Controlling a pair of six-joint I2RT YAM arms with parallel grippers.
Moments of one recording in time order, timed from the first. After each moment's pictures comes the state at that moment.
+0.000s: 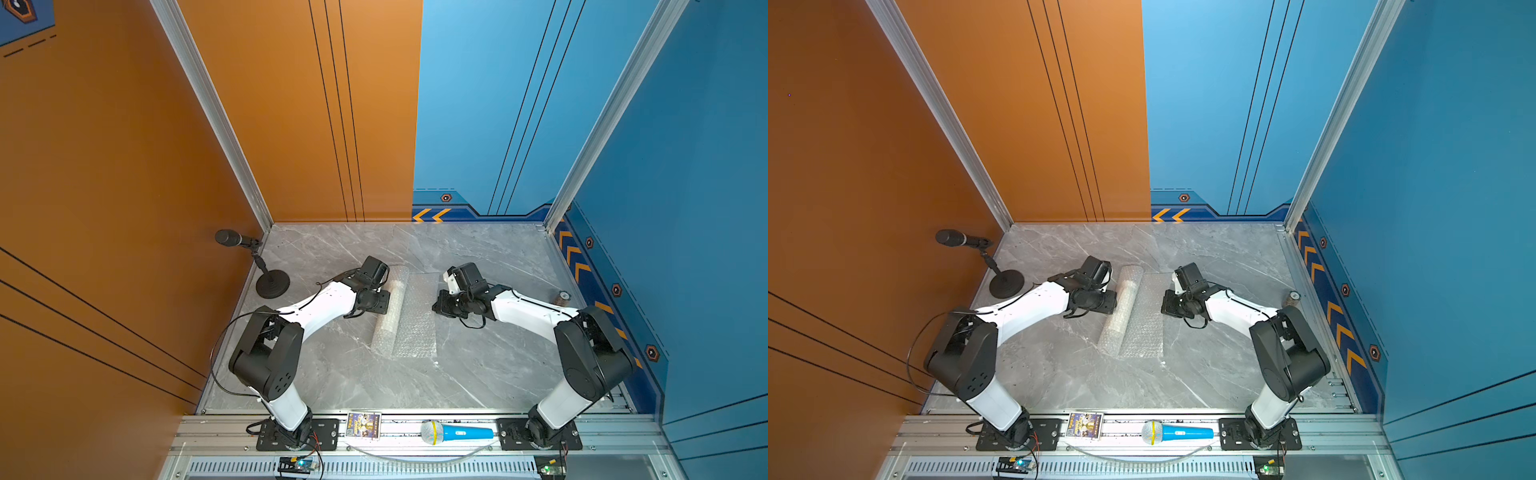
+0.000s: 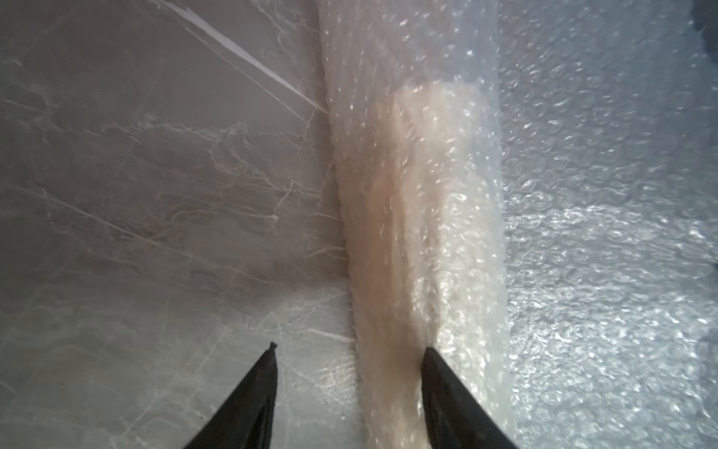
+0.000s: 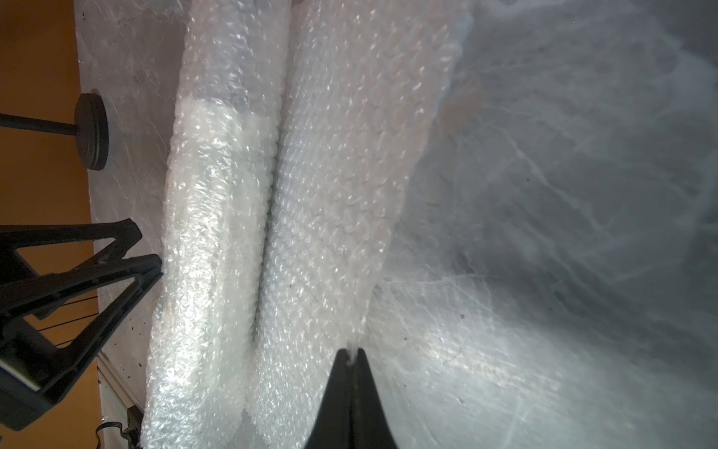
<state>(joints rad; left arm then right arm) -0.52 1.67 1.11 -0.54 -0.04 -0.31 0.49 1.65 0.97 -0.26 -0.32 0.64</state>
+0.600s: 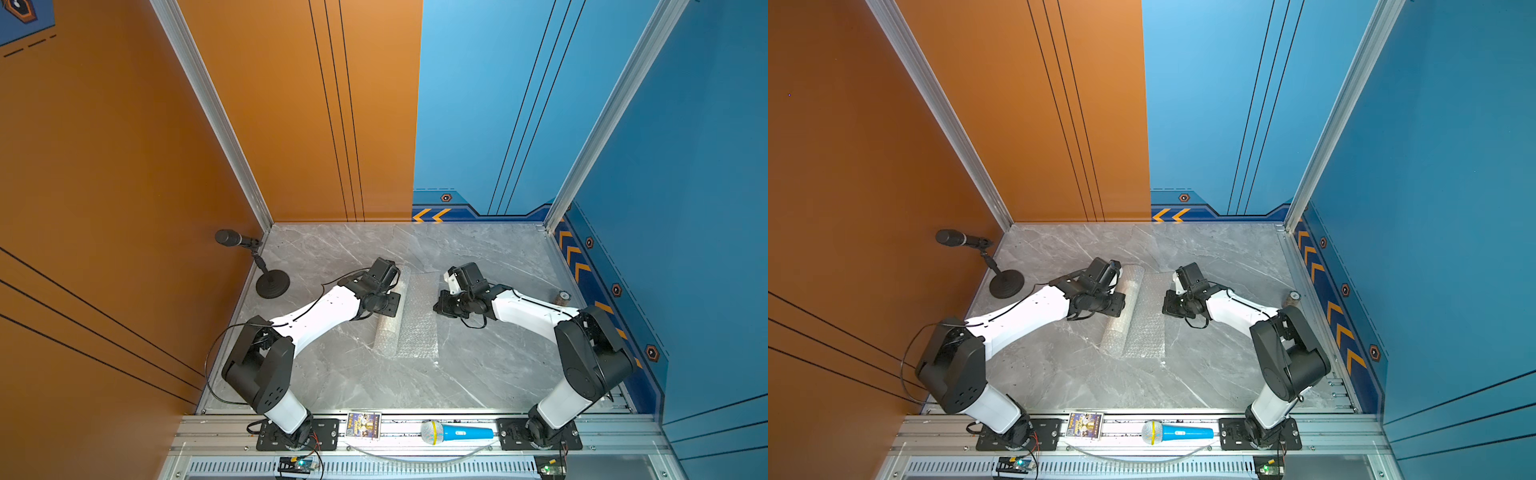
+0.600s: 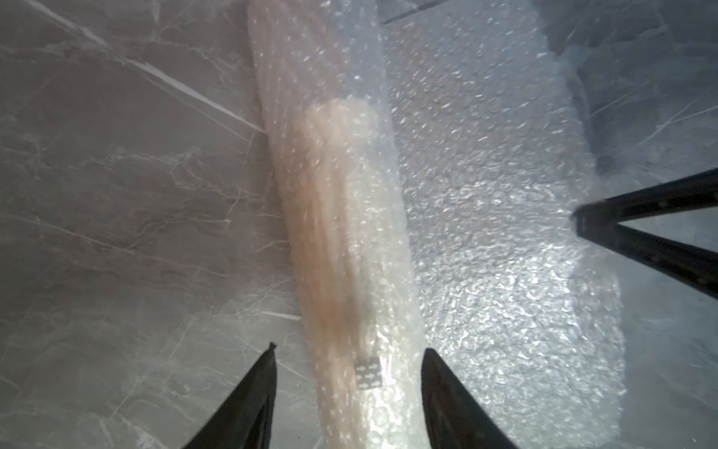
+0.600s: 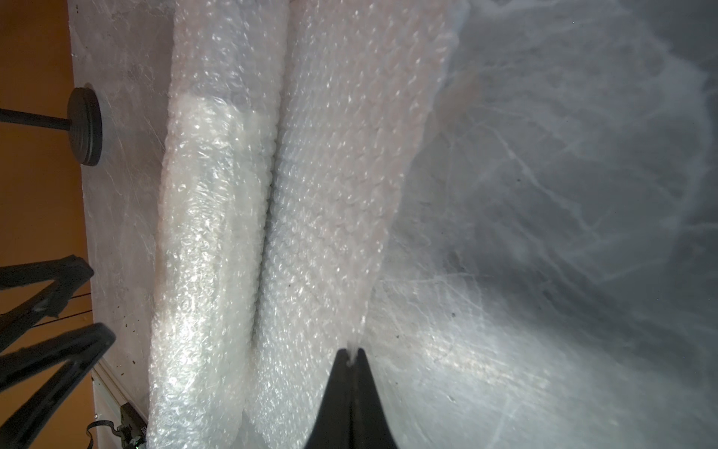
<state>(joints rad) -0.64 1.61 1.17 -0.60 -0.08 -0.30 0.48 1.65 0.96 -0.27 -0.33 0.62</state>
